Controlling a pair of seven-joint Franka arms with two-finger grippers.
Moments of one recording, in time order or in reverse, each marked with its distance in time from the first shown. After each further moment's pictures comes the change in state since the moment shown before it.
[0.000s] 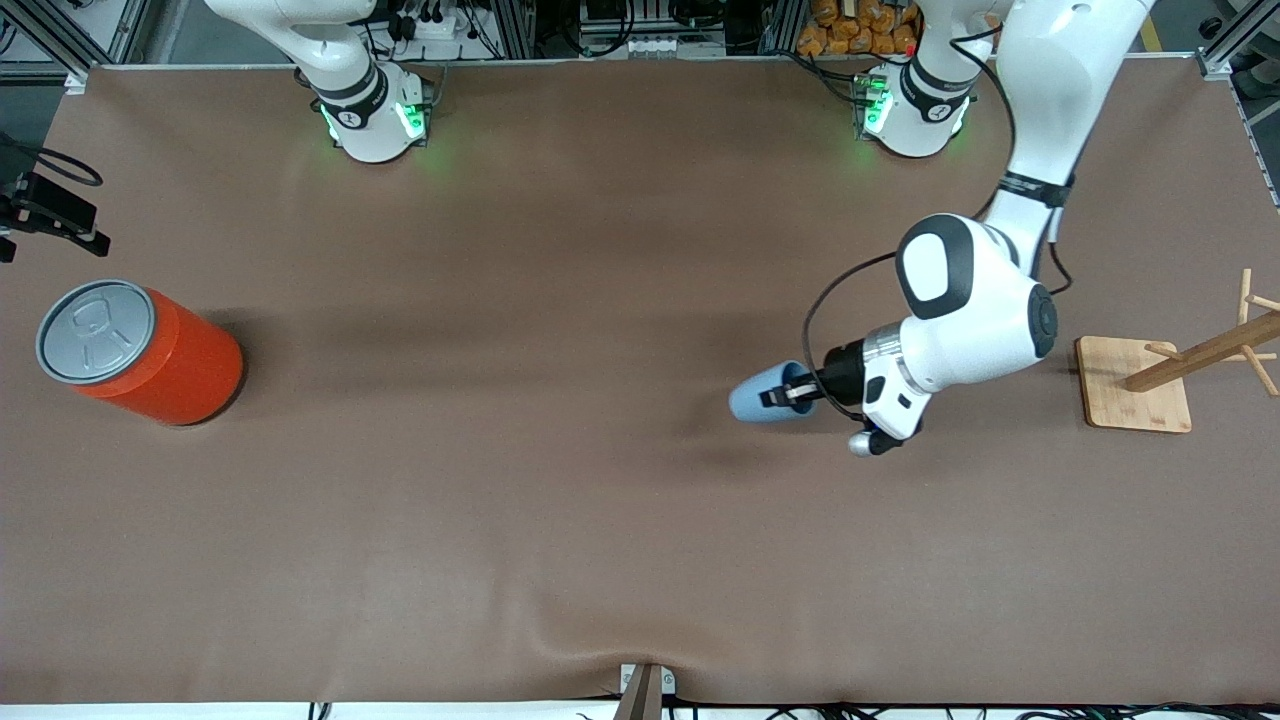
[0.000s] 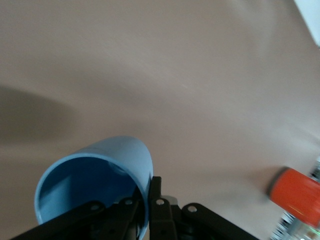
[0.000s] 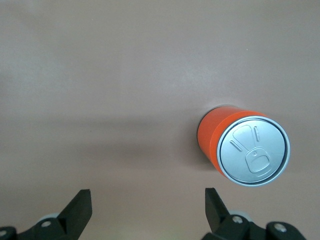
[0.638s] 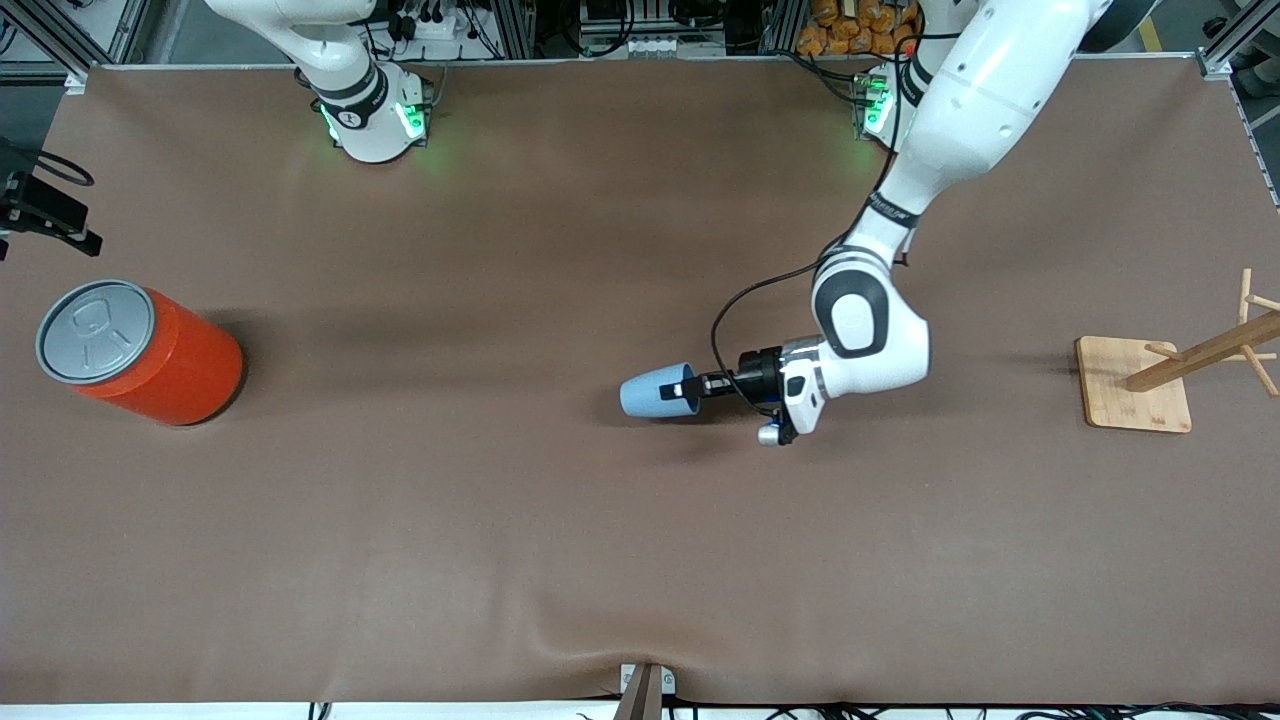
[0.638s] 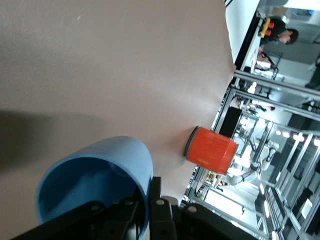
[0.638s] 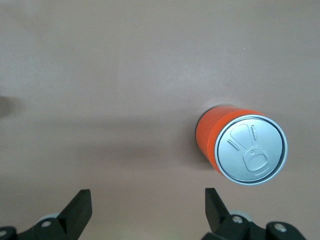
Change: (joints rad) left arm -0.128 0.180 -0.006 0.047 -0.801 0.005 0.597; right arm -0.007 0.000 0.000 0.002 0.000 -0.002 0.001
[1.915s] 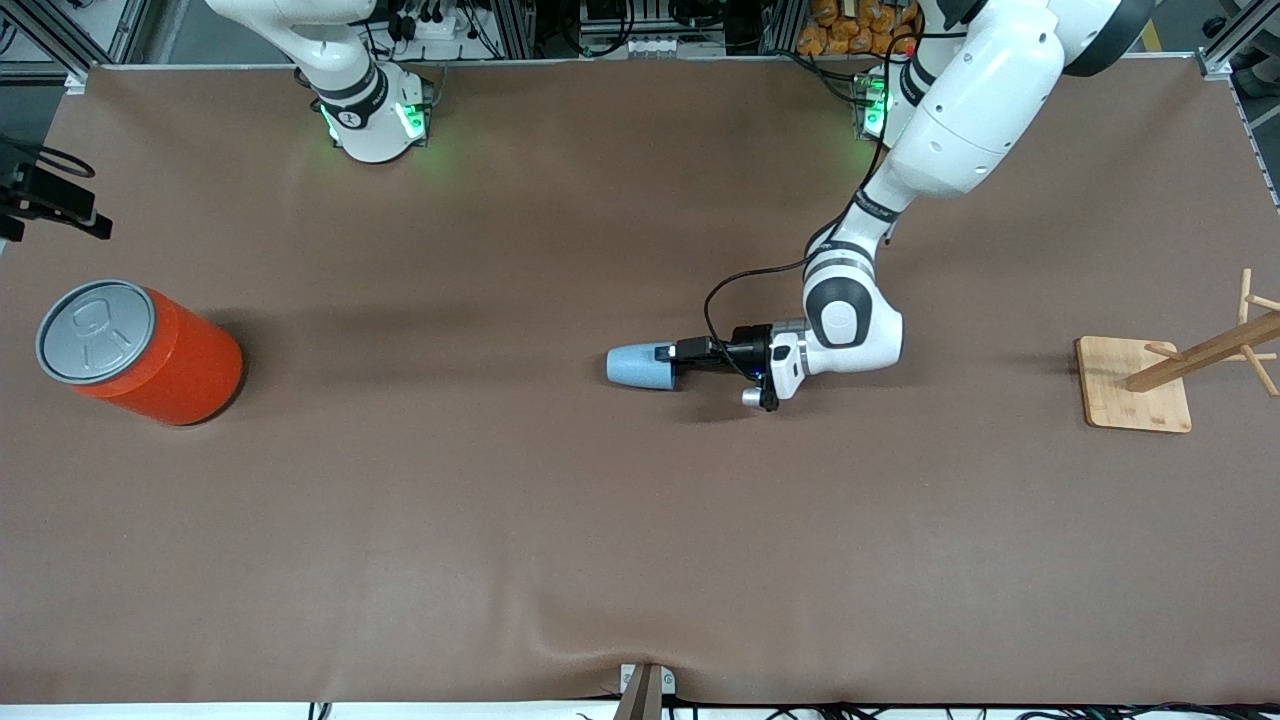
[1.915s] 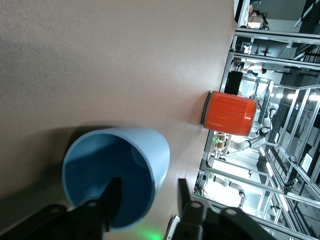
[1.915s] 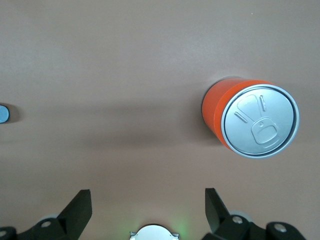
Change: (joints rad) left arm -0.005 0.134 -0.042 -0.134 -0.207 -0.075 0.522; right arm -0.014 0.006 -0.012 0.022 0.023 -0.113 0.039
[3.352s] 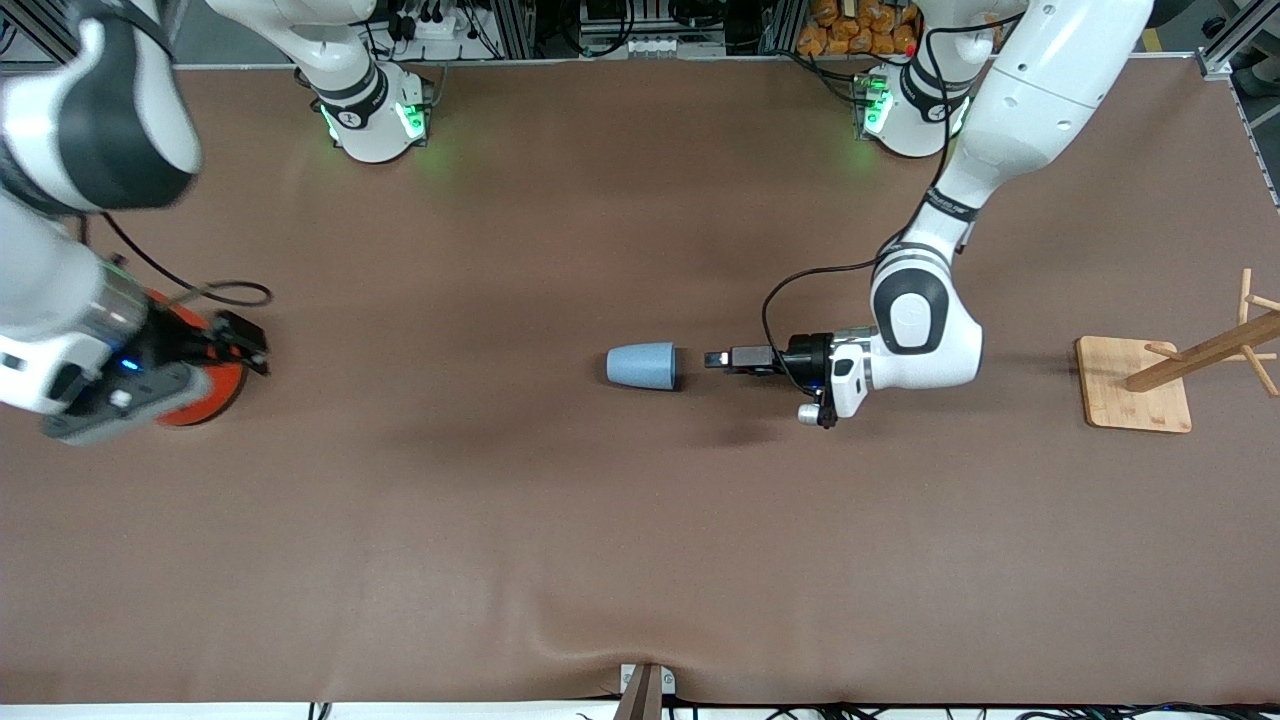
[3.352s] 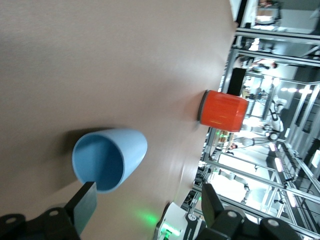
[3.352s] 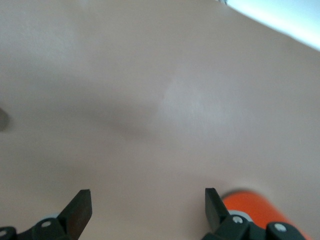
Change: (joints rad) left arm 0.149 -0.135 0.000 -0.031 0.226 -0.096 -0.162; right arm 0.018 0.216 0.187 0.005 -0.042 0.330 -0.193
